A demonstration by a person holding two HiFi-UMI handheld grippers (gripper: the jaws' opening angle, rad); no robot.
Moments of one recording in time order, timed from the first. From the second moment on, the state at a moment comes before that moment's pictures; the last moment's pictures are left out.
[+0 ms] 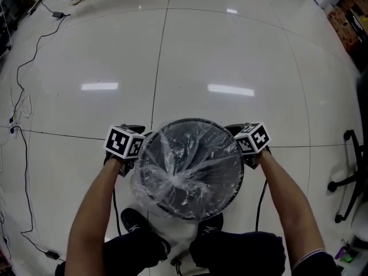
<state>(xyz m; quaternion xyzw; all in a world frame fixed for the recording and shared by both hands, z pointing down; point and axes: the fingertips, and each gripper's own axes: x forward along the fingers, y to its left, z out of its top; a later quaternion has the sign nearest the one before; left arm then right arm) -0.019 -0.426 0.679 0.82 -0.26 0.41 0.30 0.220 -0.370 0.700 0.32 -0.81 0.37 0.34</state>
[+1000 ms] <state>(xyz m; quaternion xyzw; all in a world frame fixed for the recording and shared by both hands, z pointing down) -0.029 -0.419 0.484 0.86 -0.31 0.37 0.17 0.239 -0.374 0.482 0.40 -0.84 0.22 0.30</state>
